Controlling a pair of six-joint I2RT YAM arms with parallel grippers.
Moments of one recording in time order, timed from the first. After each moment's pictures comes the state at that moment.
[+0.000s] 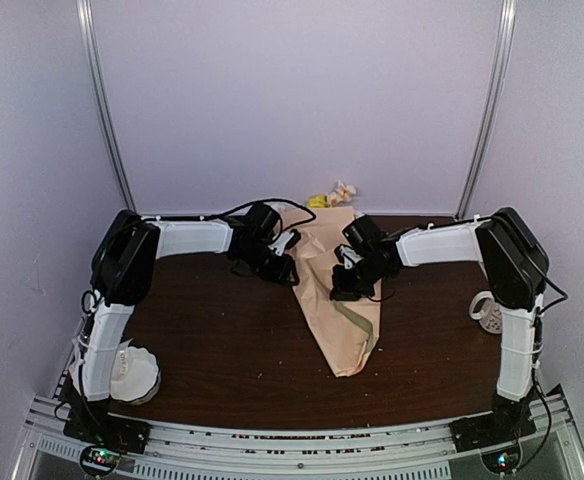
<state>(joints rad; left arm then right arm) -0.65 2.31 1.80 -0.46 0.35 -0.17 0.61 2.04 1.39 -0.38 -0.25 0.55</state>
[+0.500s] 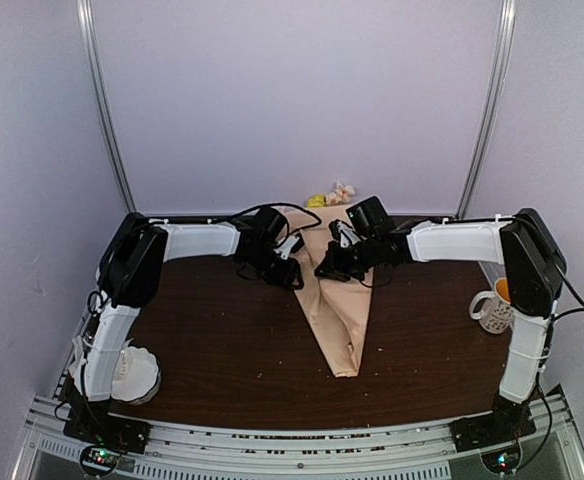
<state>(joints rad) -0.68 2.37 1.86 -0.49 0.32 -0.18 0.64 1.92 1.36 -0.22 -0.34 0.67</state>
